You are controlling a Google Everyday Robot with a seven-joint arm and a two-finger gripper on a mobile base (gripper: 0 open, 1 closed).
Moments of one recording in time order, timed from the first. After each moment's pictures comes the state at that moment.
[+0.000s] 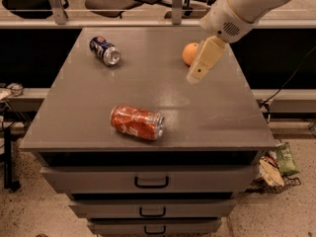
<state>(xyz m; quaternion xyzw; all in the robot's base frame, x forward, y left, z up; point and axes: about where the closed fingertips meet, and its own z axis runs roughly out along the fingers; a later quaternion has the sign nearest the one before) 0.607 -0.102 0.954 -0.60 0.74 0.06 0.29</state>
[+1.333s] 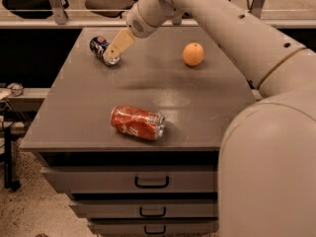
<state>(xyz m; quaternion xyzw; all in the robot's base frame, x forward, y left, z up) 0.748 0.094 0.917 -0.52 0.76 0.15 0.37</state>
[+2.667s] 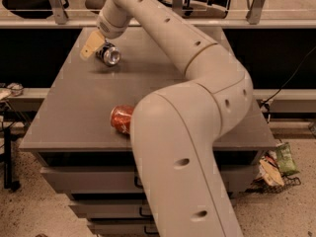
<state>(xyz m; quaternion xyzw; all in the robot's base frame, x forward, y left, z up) 0.818 0.180 0.869 -0.47 0.81 0.12 0.32</state>
